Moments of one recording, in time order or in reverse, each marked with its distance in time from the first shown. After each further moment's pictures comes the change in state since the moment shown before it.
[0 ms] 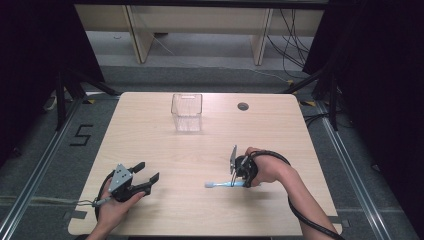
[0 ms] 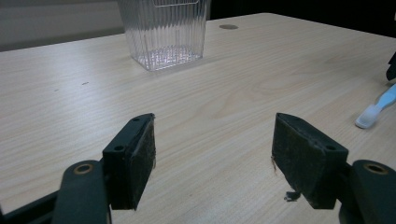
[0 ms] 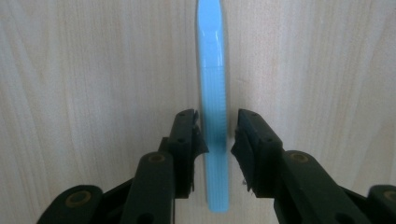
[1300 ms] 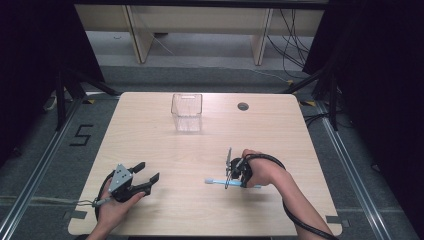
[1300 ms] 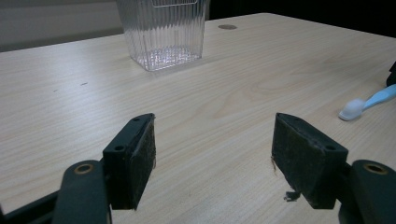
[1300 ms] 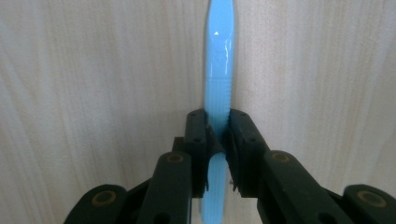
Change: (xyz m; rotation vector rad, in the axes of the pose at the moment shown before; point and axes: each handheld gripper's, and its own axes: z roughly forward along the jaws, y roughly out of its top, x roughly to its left) left arm 0.000 0.000 0.000 0.001 -0.003 0.004; right arm 0.006 0.011 0.007 0.041 -0.012 0.040
